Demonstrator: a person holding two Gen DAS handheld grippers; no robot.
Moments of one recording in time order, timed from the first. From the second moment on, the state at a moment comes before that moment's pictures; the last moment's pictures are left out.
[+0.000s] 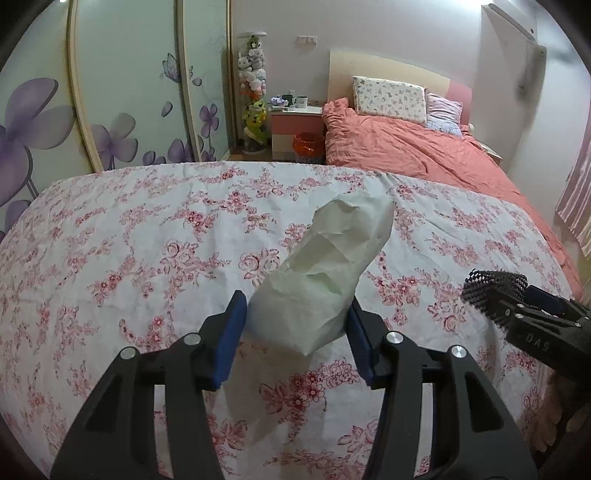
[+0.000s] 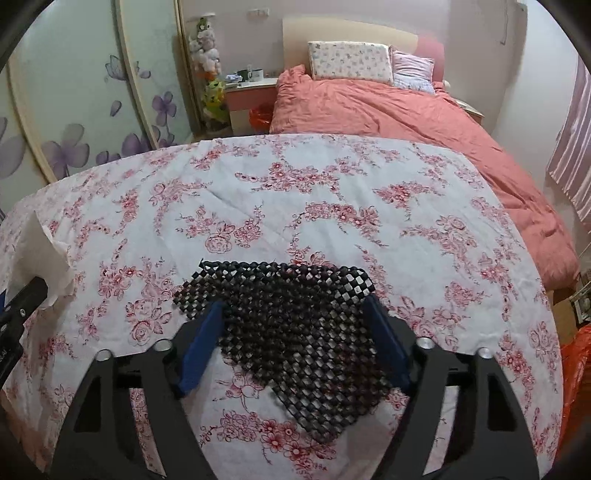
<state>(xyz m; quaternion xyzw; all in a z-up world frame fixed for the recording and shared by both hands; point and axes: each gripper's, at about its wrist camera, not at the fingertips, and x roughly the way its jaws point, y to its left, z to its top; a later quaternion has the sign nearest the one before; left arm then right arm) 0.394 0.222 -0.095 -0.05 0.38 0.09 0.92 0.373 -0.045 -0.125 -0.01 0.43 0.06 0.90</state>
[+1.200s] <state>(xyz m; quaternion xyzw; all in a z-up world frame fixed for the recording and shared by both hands) 0.347 0.150 -0.039 -0.04 0.35 0.05 0.93 0.277 -0.153 -0.078 0.05 0.36 0.04 0.93</state>
